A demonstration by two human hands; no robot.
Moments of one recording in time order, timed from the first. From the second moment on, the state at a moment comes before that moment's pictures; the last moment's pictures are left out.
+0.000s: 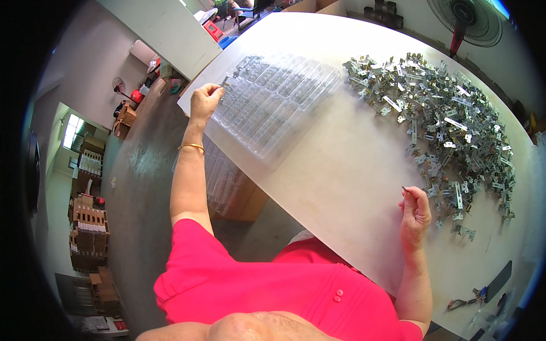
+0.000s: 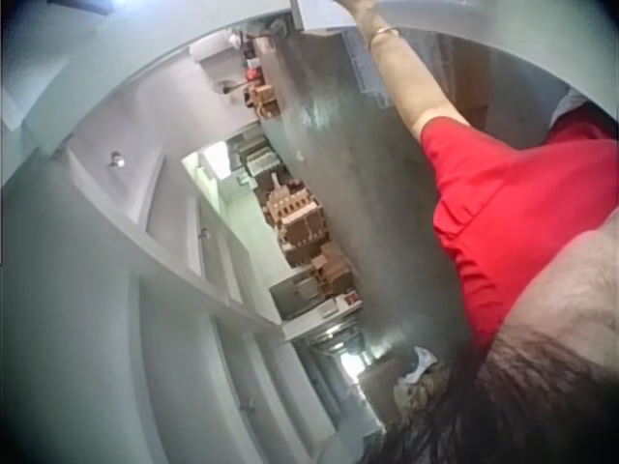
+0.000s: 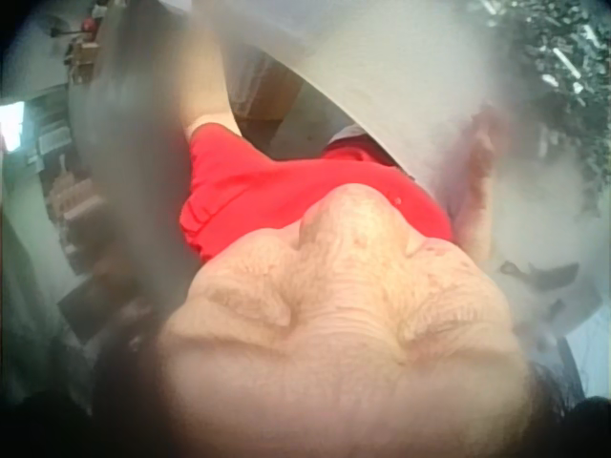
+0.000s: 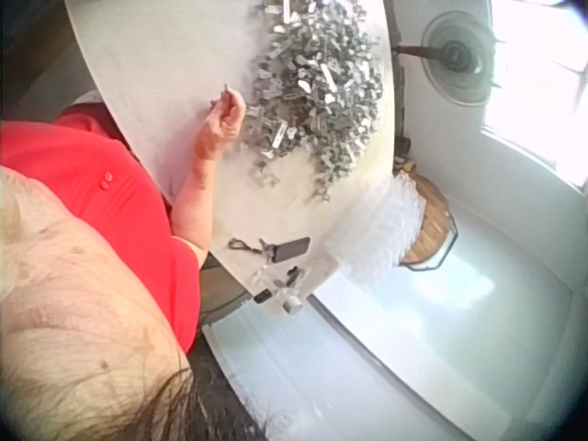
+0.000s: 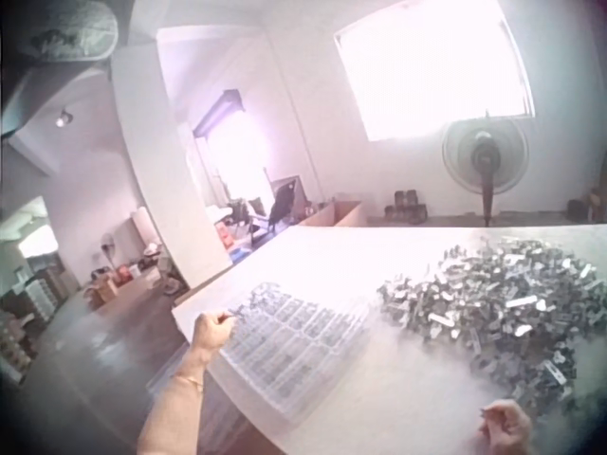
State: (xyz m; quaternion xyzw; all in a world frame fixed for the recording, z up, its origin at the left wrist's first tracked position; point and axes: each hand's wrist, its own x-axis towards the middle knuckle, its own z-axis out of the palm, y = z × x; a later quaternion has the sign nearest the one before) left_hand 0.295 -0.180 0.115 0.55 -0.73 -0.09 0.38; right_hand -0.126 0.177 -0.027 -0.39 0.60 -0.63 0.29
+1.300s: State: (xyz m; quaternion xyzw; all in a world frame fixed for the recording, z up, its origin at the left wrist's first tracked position) left_hand 0.333 -0.266 0.071 0.66 -0.74 0.06 0.11; right_hand -0.123 0.175 -0.019 -0.44 0.63 -0.60 0.22
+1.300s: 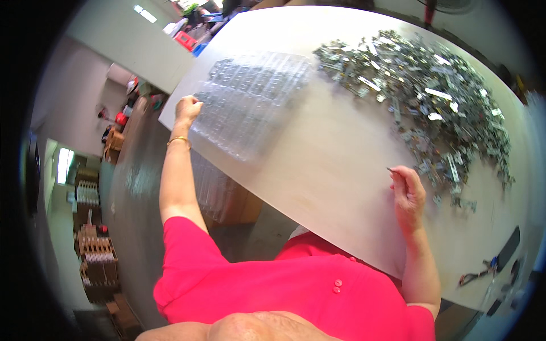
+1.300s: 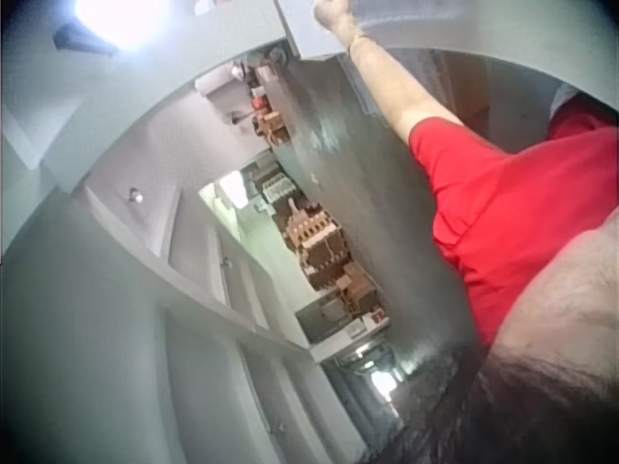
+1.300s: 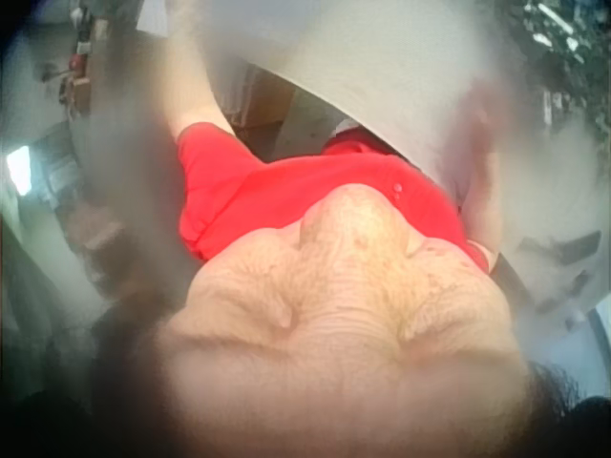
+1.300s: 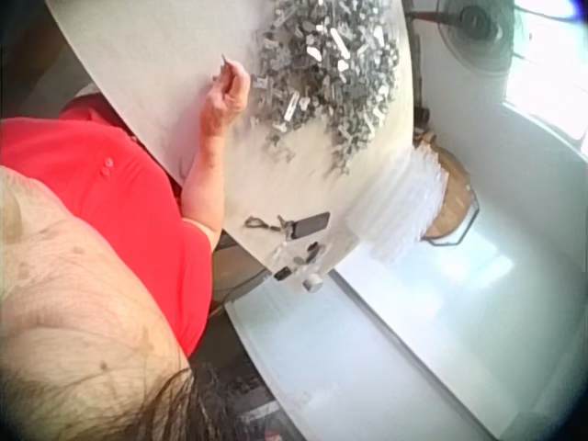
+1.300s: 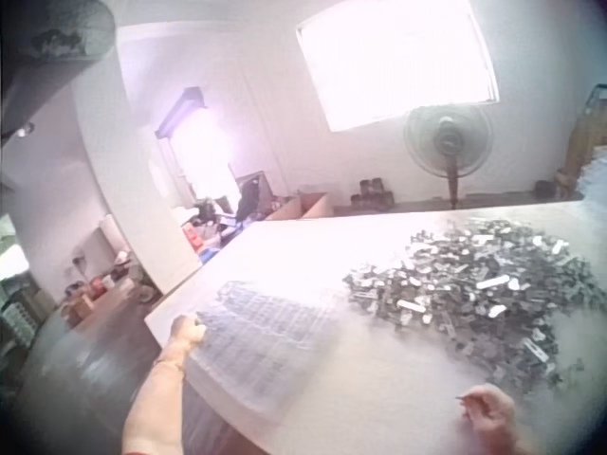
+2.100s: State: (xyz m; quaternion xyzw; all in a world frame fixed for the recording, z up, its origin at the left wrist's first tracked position) left_hand -0.029 -0.110 0.028 0.26 -0.93 -0.08 0.24; right_hand -0.127 0.176 -0.020 -0.45 0.61 -0.62 0.21
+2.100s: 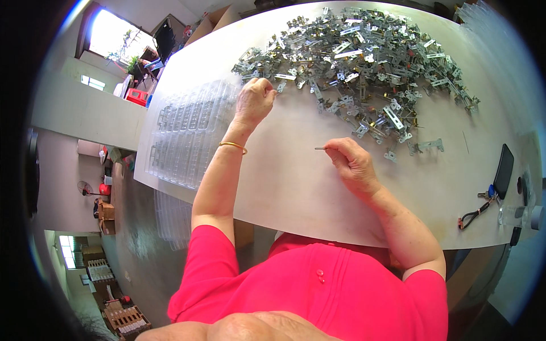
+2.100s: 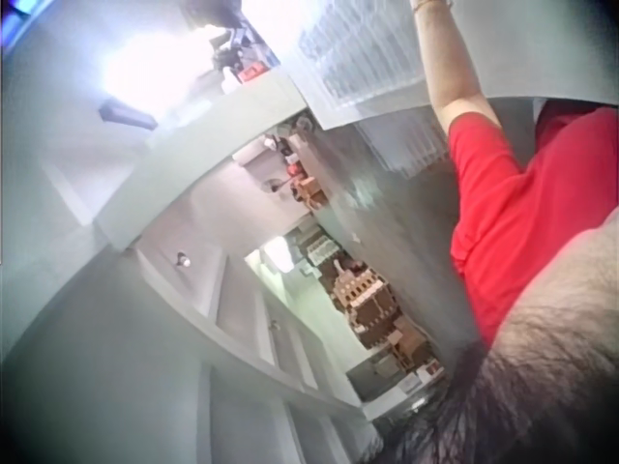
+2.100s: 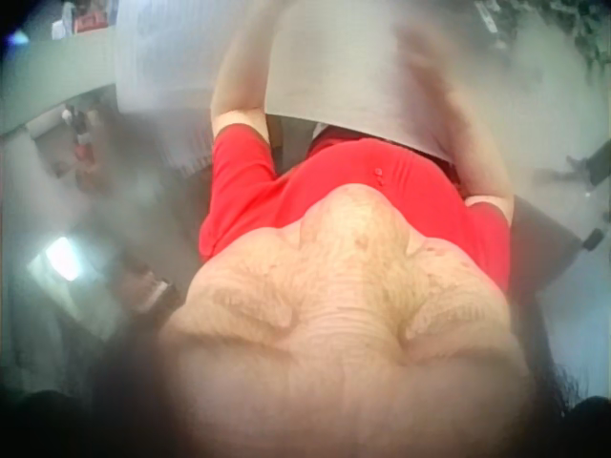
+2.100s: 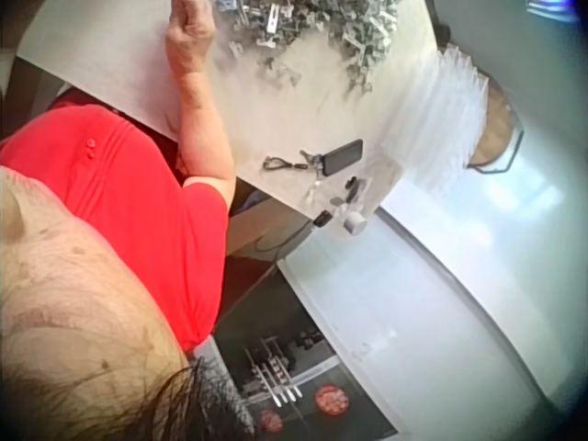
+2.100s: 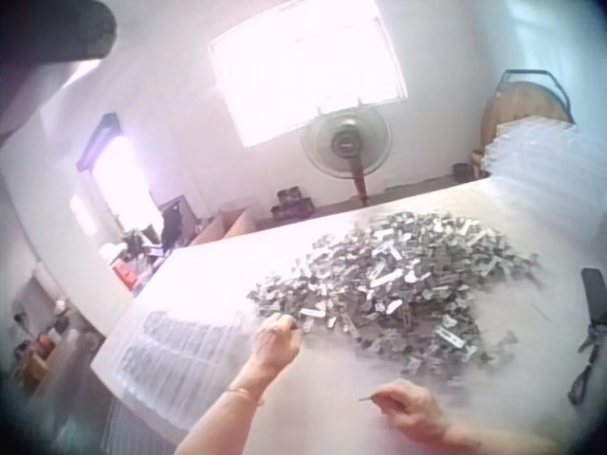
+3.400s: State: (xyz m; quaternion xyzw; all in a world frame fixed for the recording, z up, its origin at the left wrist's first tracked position) left_hand -0.036 -0.045 0.042 0.21 -0.91 -0.04 0.36; right_hand -0.124 0.178 -0.012 -0.50 0.62 -0.58 0.18
